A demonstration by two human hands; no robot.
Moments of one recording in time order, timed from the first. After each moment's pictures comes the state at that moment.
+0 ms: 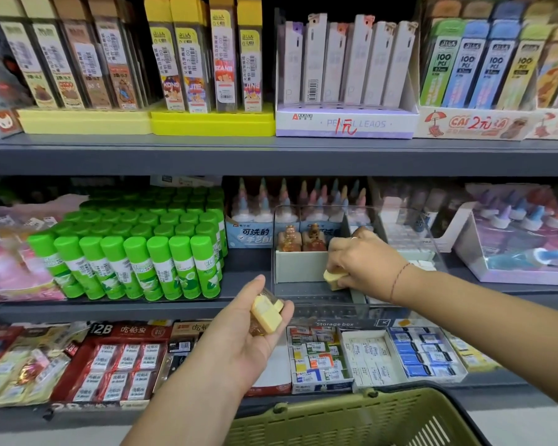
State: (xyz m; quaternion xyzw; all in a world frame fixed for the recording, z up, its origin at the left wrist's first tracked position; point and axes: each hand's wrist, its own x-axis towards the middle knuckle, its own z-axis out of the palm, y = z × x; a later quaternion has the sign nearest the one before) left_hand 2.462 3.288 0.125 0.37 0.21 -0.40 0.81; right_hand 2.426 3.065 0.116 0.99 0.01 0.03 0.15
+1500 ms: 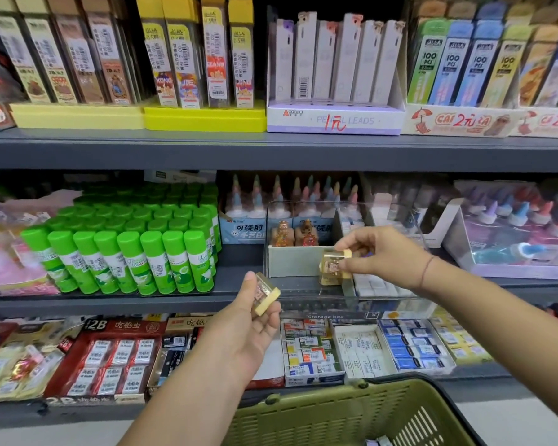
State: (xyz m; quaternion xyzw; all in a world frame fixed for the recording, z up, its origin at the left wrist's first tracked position) left_hand 2.453 3.280 0.111 0.46 0.17 -0.36 0.80; right_hand 2.382 3.077 0.148 0.90 -0.16 0.10 -0.39
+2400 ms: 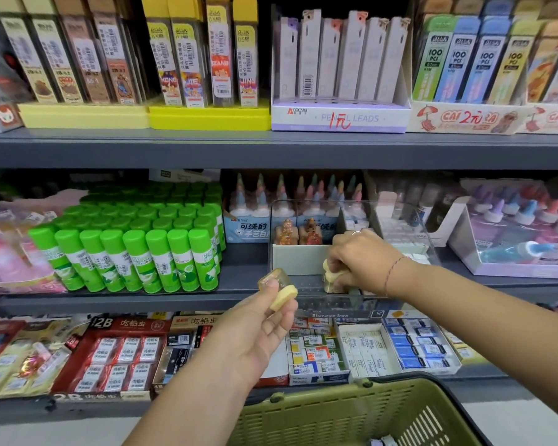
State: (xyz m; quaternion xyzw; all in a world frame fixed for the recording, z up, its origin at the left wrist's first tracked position) left_hand 2.451 3.282 0.109 0.46 0.13 -0.40 0.78; right_hand 2.419 3.070 0.124 0.99 -0.04 0.00 0.10
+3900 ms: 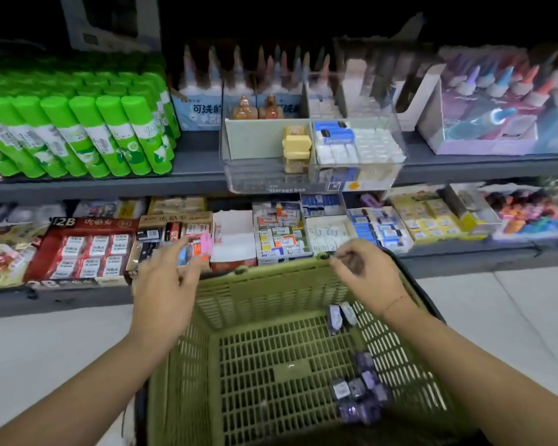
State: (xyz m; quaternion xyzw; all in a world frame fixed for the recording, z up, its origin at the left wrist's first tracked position) left_hand 2.431 3.360 -0.011 0.92 -0.22 -0.01 0.34; right_hand 2.267 3.109 -0.026 0.88 -0.26 0.20 -0.35
